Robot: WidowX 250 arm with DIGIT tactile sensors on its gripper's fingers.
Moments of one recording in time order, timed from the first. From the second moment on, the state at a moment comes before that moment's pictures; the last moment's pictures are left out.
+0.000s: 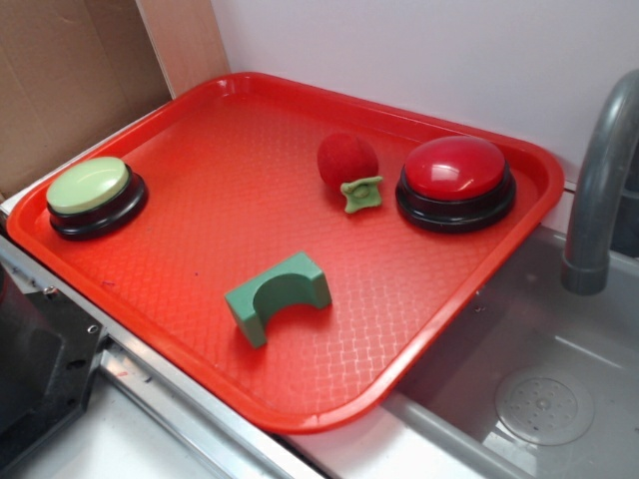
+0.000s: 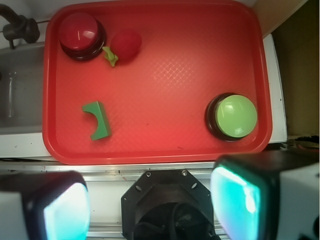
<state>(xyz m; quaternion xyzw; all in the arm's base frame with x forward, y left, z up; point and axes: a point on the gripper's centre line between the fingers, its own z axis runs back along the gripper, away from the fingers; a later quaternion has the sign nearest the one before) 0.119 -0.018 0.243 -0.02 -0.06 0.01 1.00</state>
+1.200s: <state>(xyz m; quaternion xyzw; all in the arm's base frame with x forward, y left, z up) 0.215 -0.018 0.191 0.07 -0.10 -0.17 0.98</state>
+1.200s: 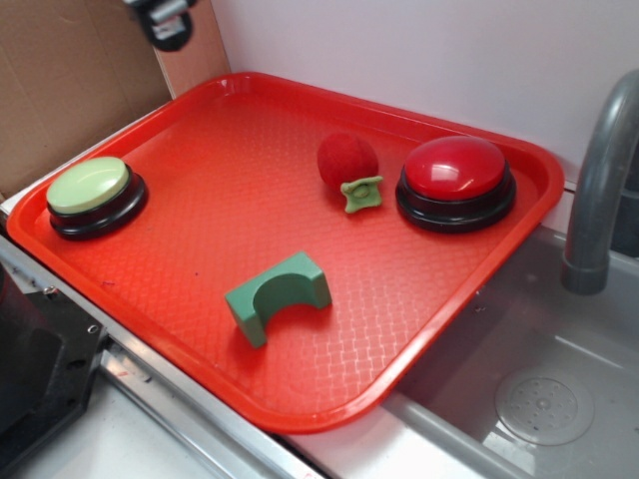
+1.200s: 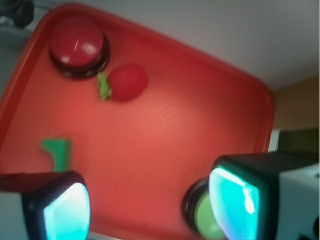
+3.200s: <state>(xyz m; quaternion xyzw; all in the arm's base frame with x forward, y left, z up) 0.318 -0.045 0.029 -0.01 -0.09 -0.32 0.94</state>
